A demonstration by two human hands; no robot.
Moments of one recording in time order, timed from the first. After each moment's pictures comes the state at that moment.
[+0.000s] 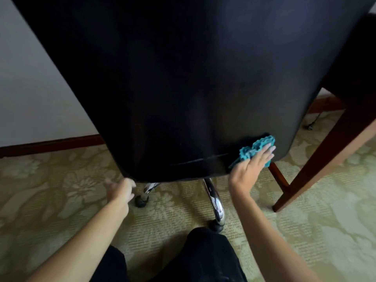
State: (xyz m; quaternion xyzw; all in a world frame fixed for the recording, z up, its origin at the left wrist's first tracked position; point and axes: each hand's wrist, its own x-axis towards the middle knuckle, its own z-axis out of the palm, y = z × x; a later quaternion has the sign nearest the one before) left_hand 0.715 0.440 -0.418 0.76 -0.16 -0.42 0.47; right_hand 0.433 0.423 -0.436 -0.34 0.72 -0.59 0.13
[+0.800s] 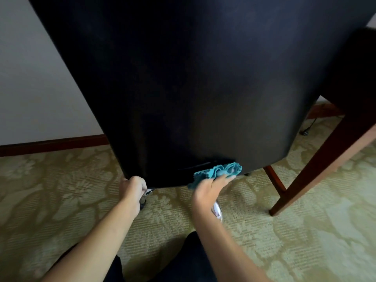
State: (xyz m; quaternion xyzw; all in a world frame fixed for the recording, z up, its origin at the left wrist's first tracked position) left_hand 0.693 0.432 -0.415 0.68 -0.16 -0.50 0.51; right_hand 0.536 0.448 -0.433 -0.19 0.66 -0.64 0.35
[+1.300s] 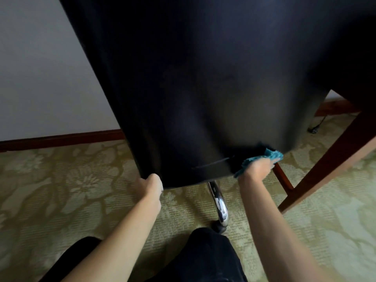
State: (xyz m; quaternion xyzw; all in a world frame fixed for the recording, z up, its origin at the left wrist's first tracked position) left_hand 0.662 0.437 -0.417 0.75 -0.14 -0.43 0.48; right_hand 0.408 0.378 -0.440 -0.01 0.65 -0.66 0.37
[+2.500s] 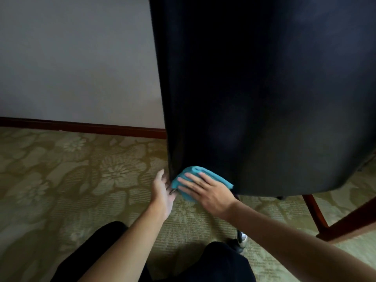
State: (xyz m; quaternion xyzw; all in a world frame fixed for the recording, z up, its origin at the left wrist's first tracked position) left_hand 0.716 0.454 -0.428 0.50 -0.04 -0.61 0.61; right_hand 0.541 0.418 -0.445 -0.91 0.20 -0.01 -0.36
